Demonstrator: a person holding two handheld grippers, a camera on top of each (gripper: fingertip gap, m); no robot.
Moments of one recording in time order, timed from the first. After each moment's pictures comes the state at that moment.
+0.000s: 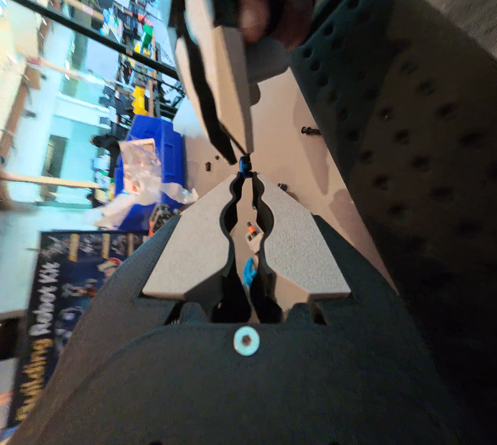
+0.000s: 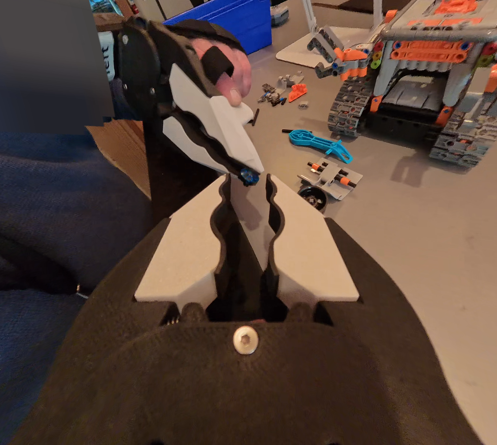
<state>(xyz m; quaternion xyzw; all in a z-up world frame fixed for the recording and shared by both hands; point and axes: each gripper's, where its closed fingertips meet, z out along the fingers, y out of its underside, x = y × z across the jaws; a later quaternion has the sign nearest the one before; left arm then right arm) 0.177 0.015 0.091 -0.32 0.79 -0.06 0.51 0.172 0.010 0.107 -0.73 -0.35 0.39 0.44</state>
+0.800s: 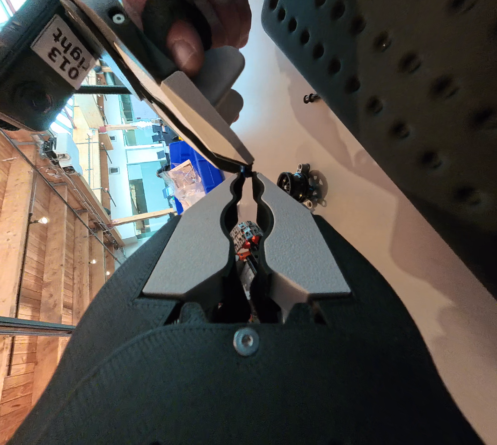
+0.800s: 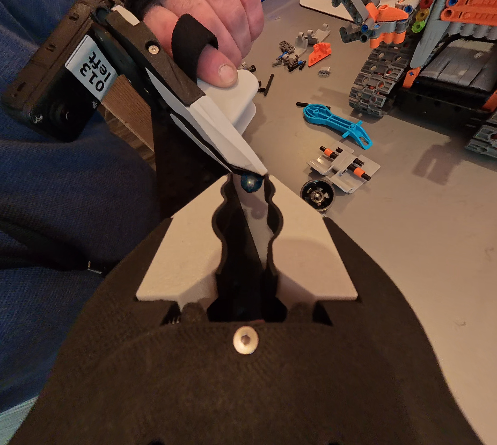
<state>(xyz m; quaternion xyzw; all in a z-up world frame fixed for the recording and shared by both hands) 0.179 0.019 0.089 -0.17 0.83 0.07 0.53 0.165 0.011 0.095 -0.75 -0.41 0.39 0.35</state>
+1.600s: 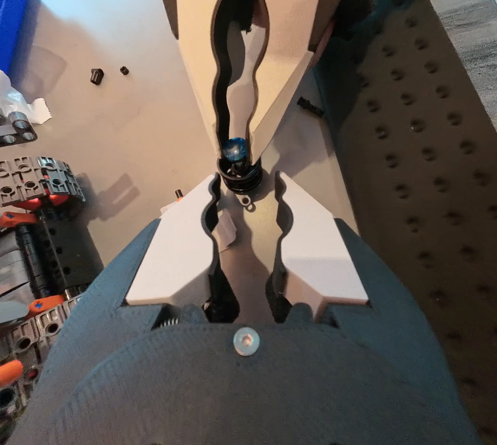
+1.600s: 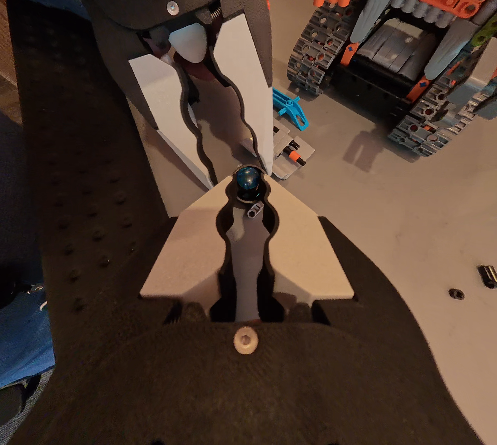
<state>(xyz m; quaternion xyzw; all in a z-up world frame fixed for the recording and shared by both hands) 0.180 0.050 0.026 -0.55 0.74 -0.26 0.29 0.178 0.058 0.048 -0.78 -0.44 0.24 0.38</state>
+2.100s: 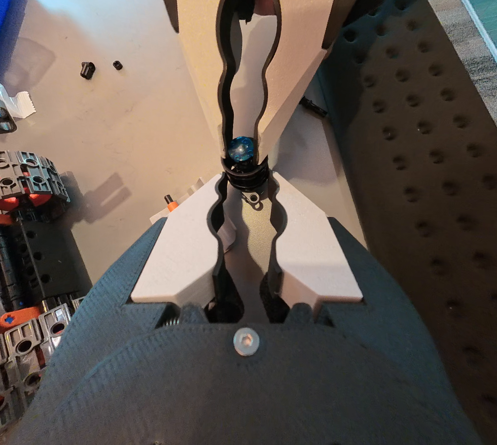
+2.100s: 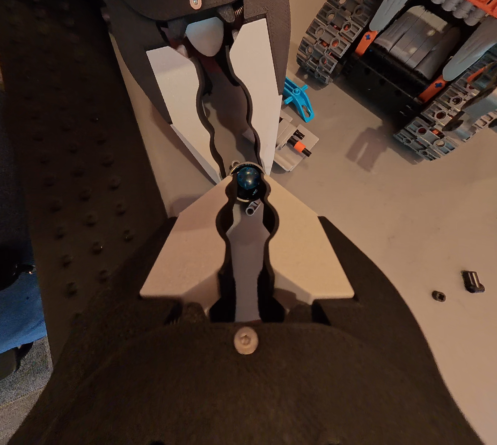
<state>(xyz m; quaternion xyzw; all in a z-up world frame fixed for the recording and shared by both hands) 0.184 0.051 0.019 -0.55 0.73 -0.29 0.28 0.179 0.056 0.042 -0.78 -0.48 0.21 0.34</state>
